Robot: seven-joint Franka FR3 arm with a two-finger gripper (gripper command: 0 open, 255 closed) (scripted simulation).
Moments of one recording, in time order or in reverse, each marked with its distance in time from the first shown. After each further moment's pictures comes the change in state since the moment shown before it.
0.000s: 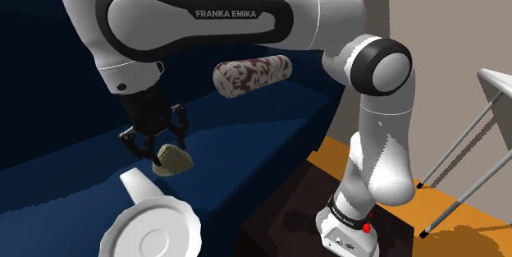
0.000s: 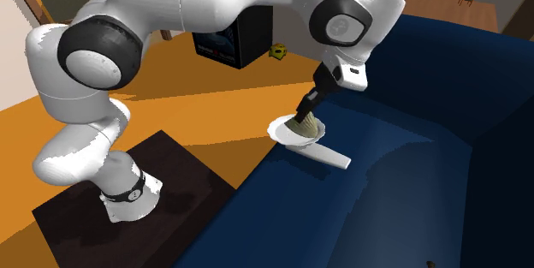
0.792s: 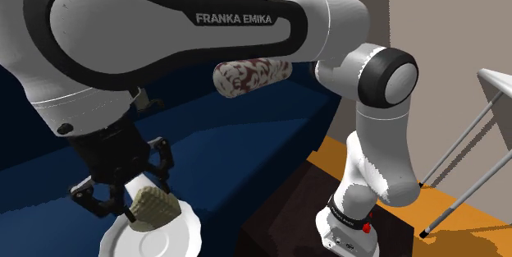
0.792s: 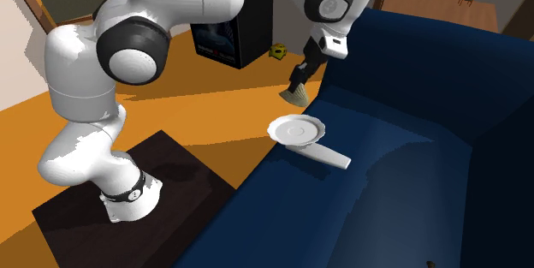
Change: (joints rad) arm 0.151 0.071 0.068 0.101 0.025 -0.013 0.214
